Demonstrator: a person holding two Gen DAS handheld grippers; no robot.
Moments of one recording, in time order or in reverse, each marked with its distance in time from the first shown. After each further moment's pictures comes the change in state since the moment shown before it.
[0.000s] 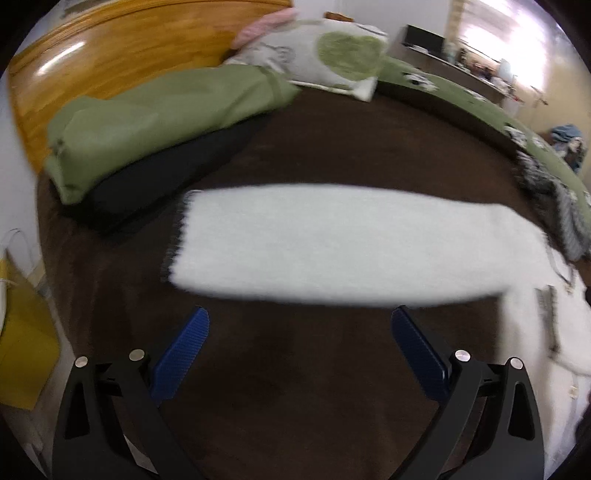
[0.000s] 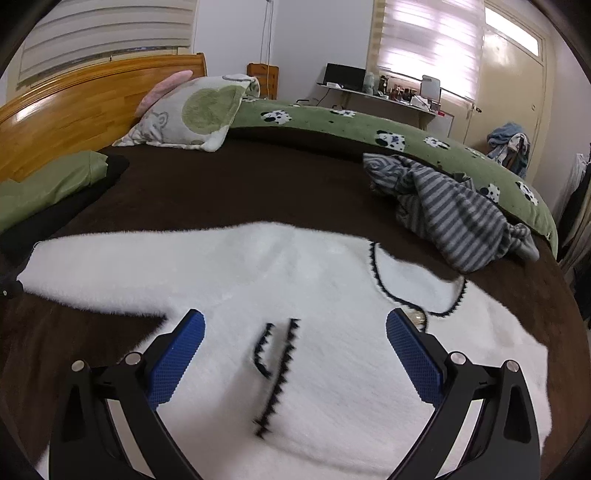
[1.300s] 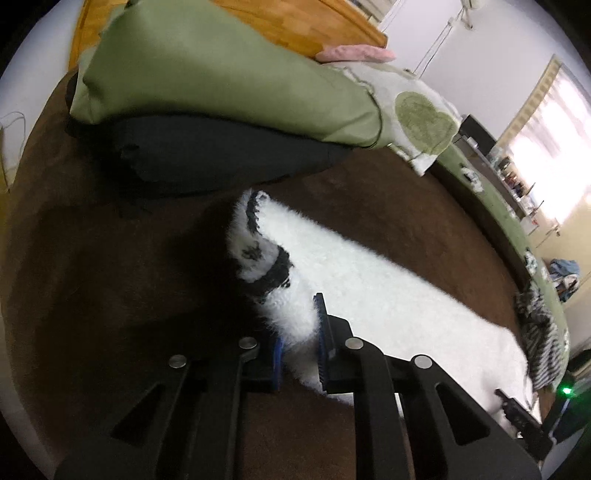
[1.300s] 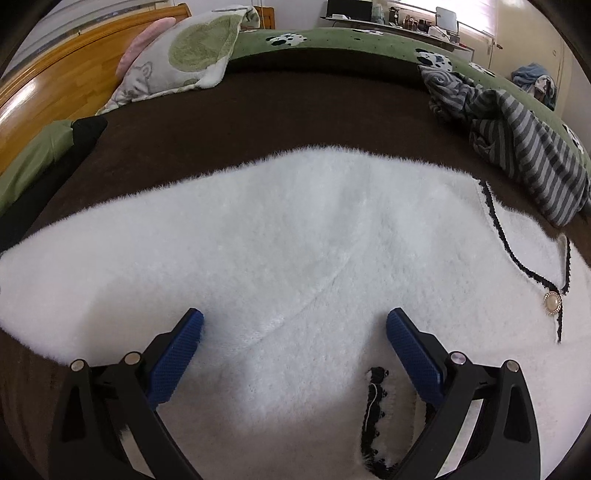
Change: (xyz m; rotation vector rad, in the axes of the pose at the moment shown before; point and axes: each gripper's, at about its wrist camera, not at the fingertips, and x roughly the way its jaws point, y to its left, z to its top) left arm 0.048 0.086 0.010 -0.424 -0.104 -0.159; right arm 0.136 0.045 0.003 0.089 0.229 0.073
